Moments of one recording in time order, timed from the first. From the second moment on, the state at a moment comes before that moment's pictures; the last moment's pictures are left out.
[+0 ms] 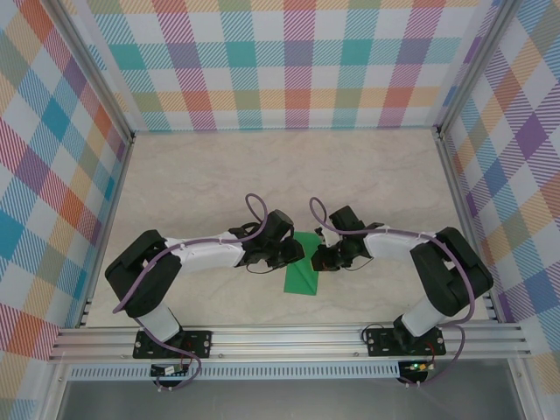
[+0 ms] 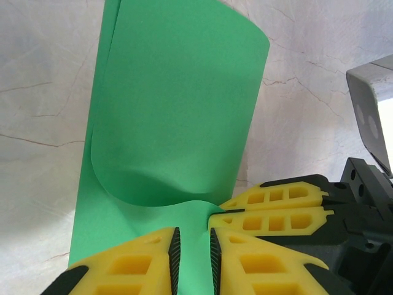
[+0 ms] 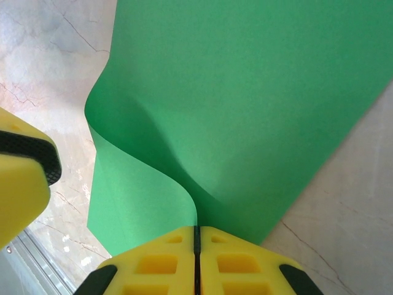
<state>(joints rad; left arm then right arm) -0.88 1.66 0.90 -0.17 0.20 -1.12 0.56 1.58 0.69 -0.33 -0.56 0.39</state>
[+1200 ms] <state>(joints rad) -0.88 1.67 0.90 -0.09 0.22 -1.18 0.56 1.59 0.70 -0.34 -0.54 0.38</state>
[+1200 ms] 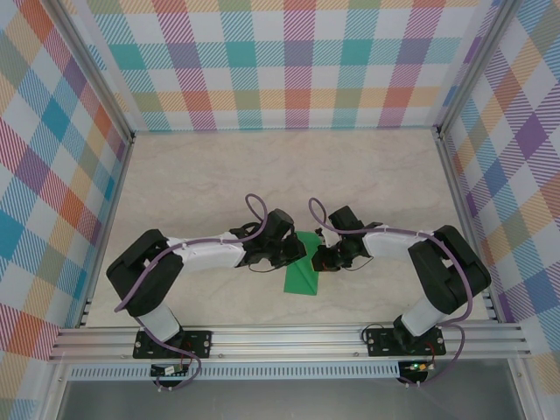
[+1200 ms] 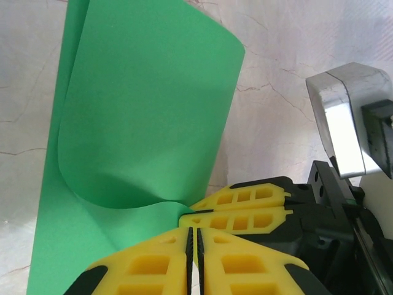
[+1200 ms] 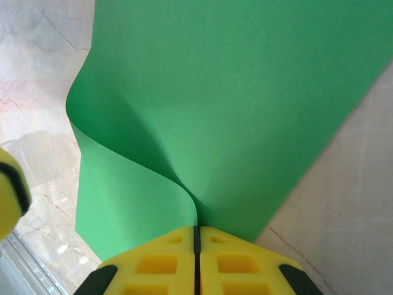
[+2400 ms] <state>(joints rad) -0.88 1.73 0.85 -0.02 0.23 -1.21 0.56 1.60 0.70 -0.34 -0.55 0.38</state>
